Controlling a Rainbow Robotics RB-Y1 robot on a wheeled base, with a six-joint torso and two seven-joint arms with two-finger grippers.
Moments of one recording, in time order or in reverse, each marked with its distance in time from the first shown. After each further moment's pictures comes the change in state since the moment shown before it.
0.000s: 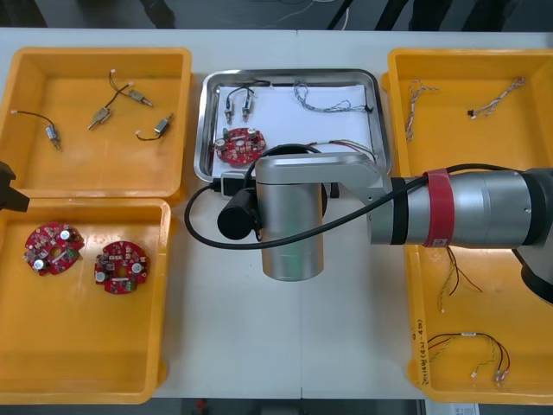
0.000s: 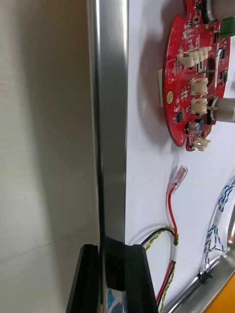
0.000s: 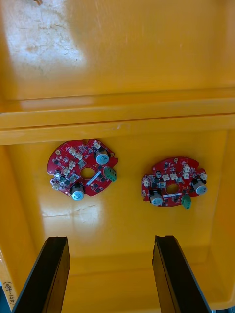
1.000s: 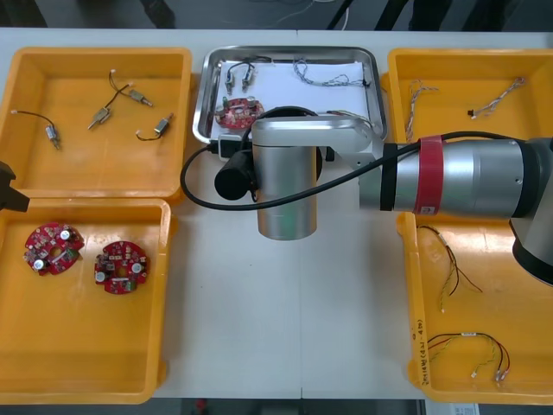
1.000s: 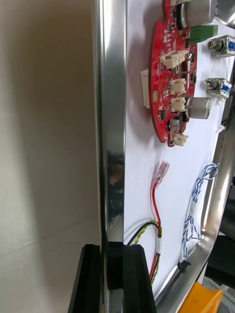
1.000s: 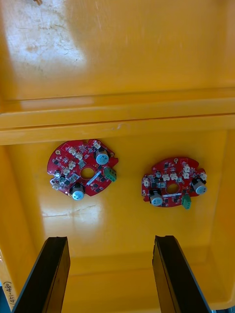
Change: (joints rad) right arm -0.093 0.019 0.000 0.149 0.013 -0.102 0.000; left arm 0.000 0.000 0.000 0.000 0.000 0.000 0.000
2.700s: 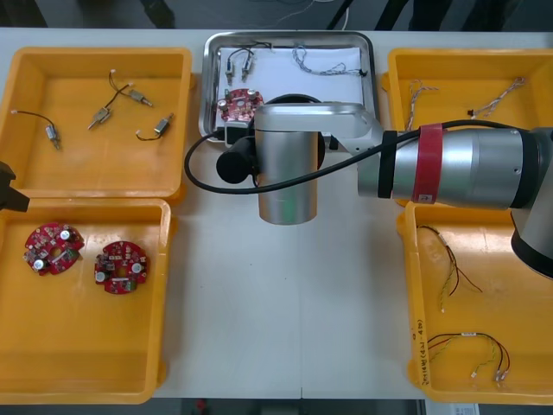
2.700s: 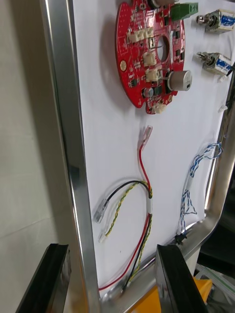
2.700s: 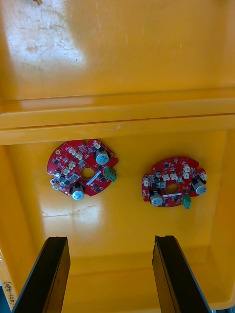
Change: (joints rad) right arm -0.028 0.003 0.000 0.057 -0.017 0.004 0.000; left arm 0.000 0.000 0.000 0.000 0.000 0.000 0.000
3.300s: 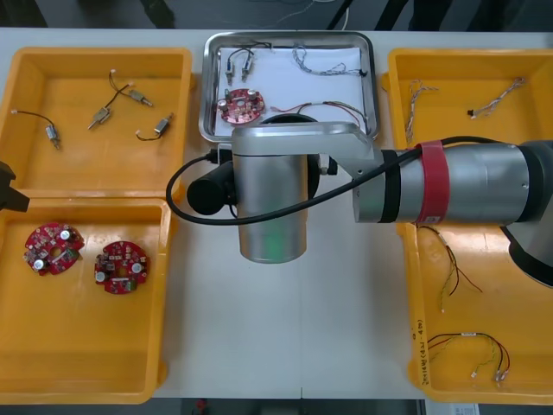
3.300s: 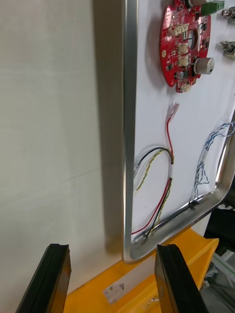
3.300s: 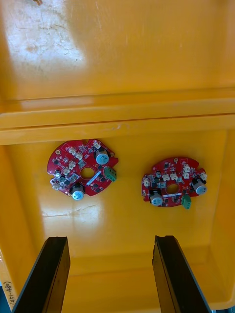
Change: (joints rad) right arm 0.049 0.001 -0.062 -0.260 -0.017 0.322 0.000; left arm 0.000 0.000 0.000 0.000 0.000 0.000 0.000
